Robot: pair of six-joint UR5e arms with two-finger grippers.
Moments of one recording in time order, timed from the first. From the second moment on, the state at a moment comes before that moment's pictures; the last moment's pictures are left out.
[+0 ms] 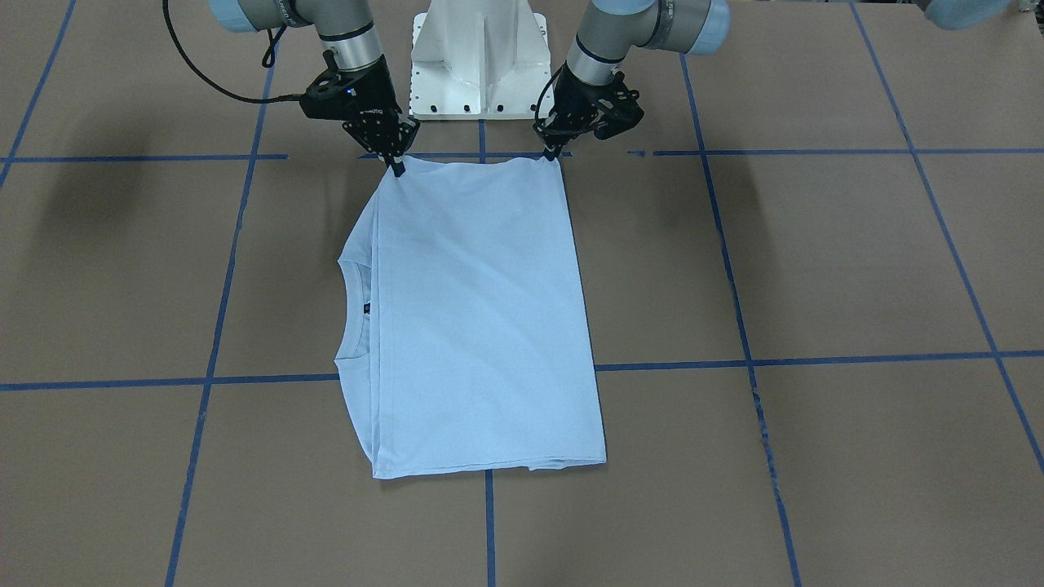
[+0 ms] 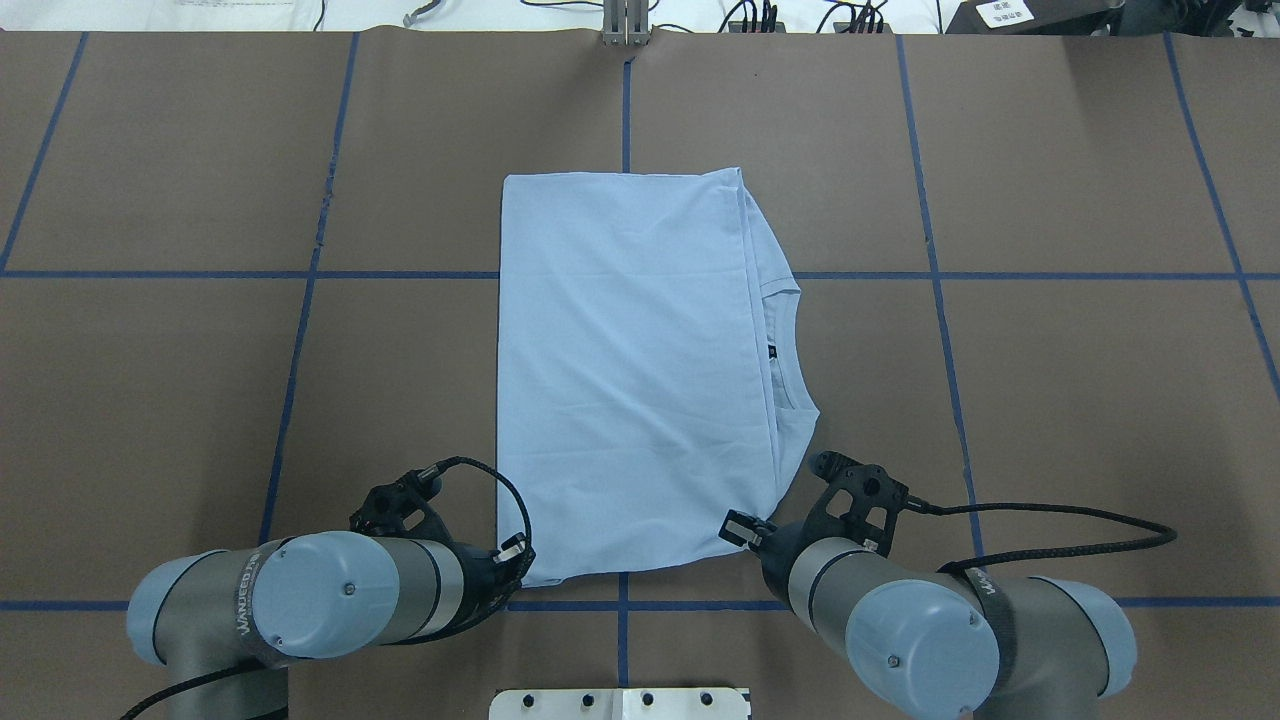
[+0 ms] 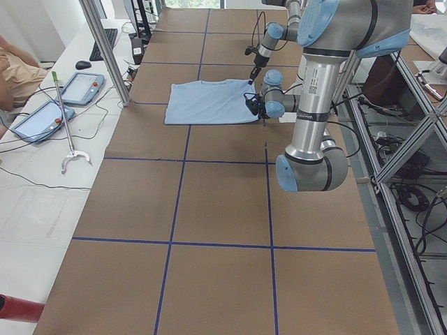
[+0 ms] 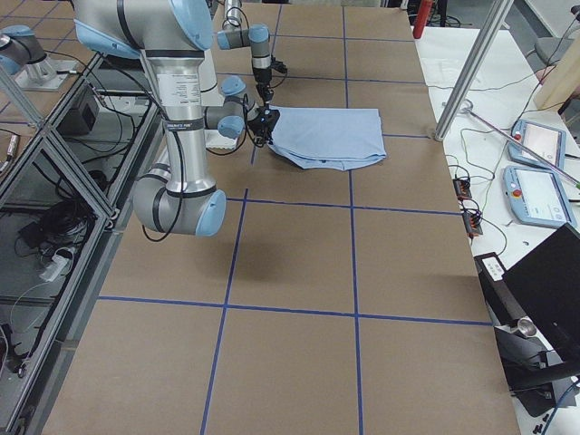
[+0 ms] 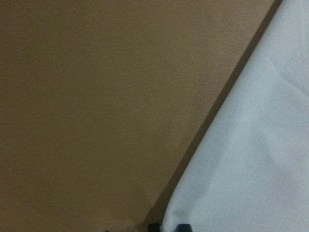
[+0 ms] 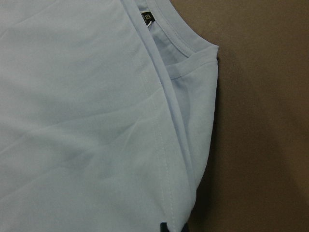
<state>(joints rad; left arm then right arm) -0.19 -1.87 -1.96 -1.94 -1.63 -2.08 0.12 -1.34 2.04 -1.29 1.30 1.89</state>
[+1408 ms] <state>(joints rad) -0.37 -1.88 -2.20 -1.94 -1.65 -1.98 0.20 -1.41 2.28 -1.29 1.39 1.92</state>
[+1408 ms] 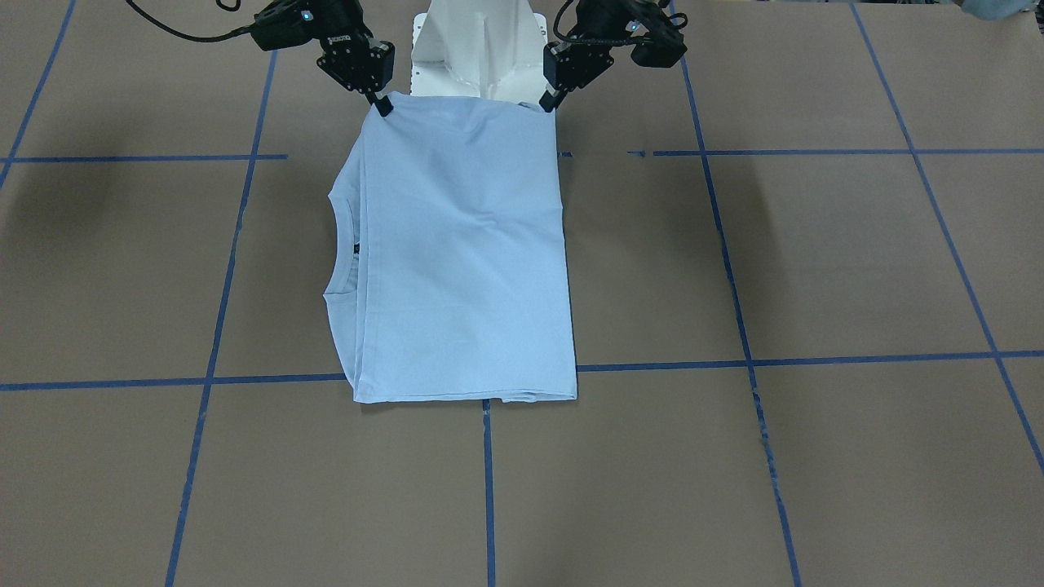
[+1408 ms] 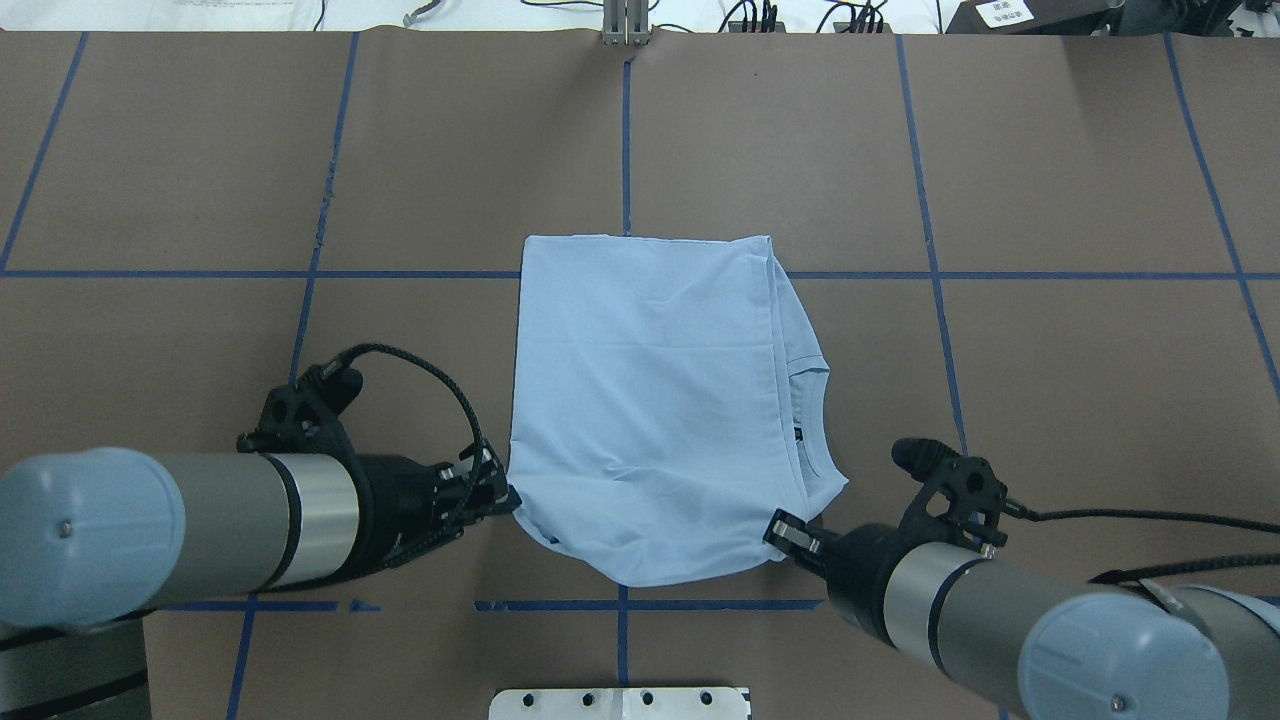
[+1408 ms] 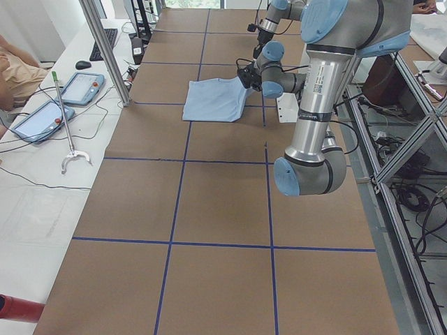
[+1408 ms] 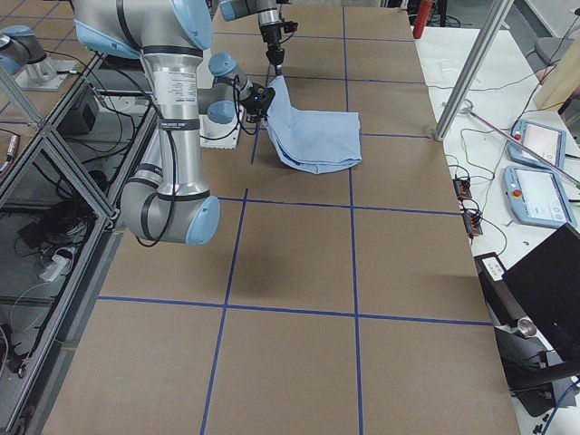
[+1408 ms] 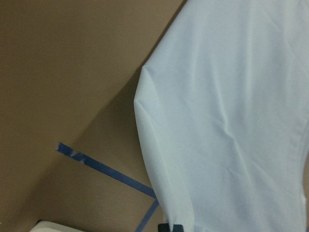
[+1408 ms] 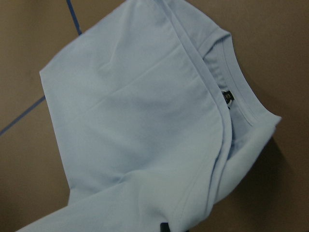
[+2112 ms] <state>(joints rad) -0.52 -2.02 -1.97 -1.96 -1.64 -1.87 0.54 -1.14 1.92 -1.28 1.63 1.81</state>
